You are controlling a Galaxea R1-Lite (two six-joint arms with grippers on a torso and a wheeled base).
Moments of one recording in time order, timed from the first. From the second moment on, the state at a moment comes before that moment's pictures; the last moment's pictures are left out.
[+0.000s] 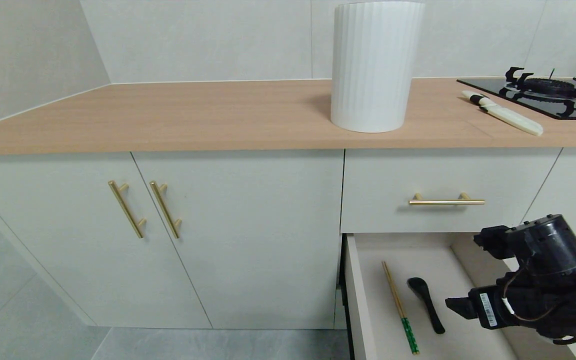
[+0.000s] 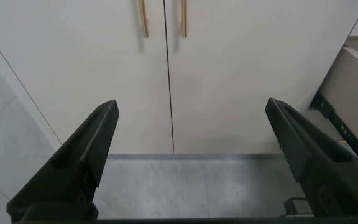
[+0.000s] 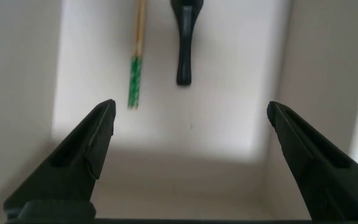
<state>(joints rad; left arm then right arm) 0.00 0.00 0.00 0.00 0.00 0.00 0.43 1.54 -0.58 -0.10 -0.24 0.19</state>
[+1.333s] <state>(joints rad) 0.00 0.00 0.00 0.00 0.00 0.00 0.48 1.39 -0.57 -0.05 -0.21 0.19</state>
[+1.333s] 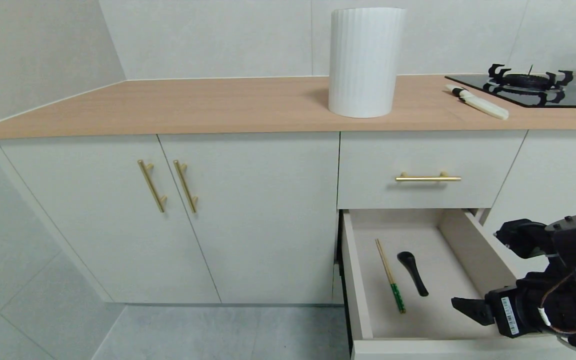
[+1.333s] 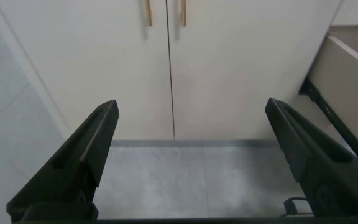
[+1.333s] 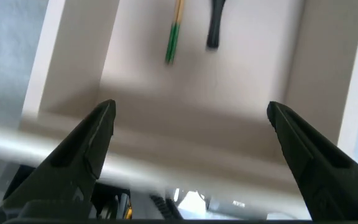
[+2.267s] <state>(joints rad) 0.00 0.00 0.00 0.00 0.00 0.00 0.60 1.41 -0.54 0.08 -0.04 0.18</state>
